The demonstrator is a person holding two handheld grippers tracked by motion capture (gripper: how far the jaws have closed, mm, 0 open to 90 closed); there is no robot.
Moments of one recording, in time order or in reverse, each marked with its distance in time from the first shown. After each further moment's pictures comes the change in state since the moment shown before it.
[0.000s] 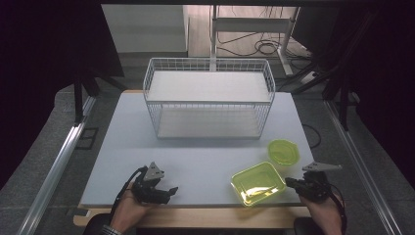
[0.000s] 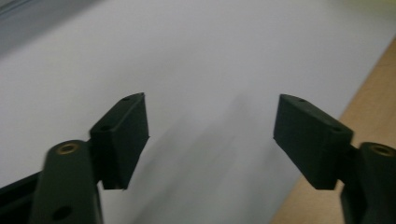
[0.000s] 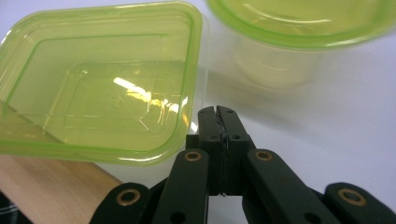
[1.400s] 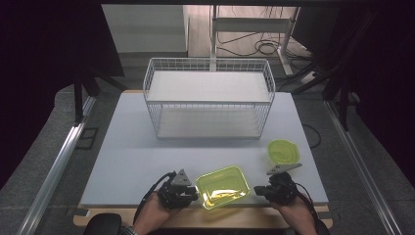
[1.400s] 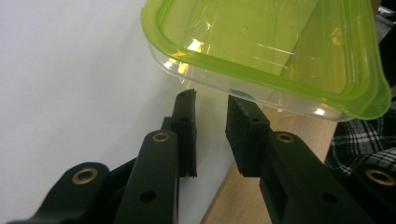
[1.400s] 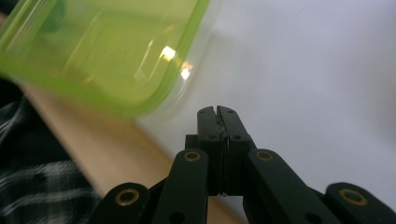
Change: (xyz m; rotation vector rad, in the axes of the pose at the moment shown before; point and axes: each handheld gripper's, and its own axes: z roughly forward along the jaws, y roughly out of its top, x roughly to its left) left arm -0.047 0.029 0.035 0.051 -0.200 0.064; right arm 0.069 0.016 0.040 0.140 0.200 -0.089
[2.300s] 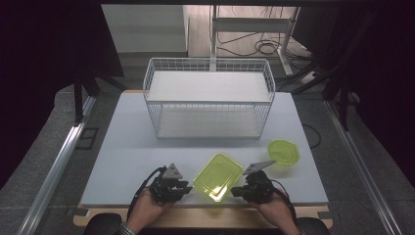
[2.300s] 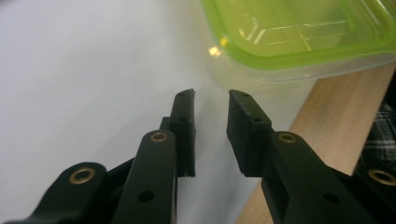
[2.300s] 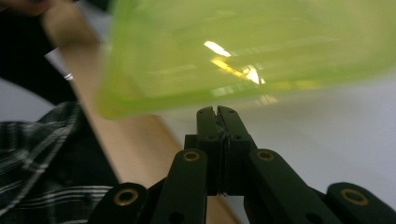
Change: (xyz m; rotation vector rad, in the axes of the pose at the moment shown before) left arm 0.025 -0.008 -0.020 -0.015 0.084 -0.077; right arm 0.042 0.034 0.042 0.010 0.155 -0.132
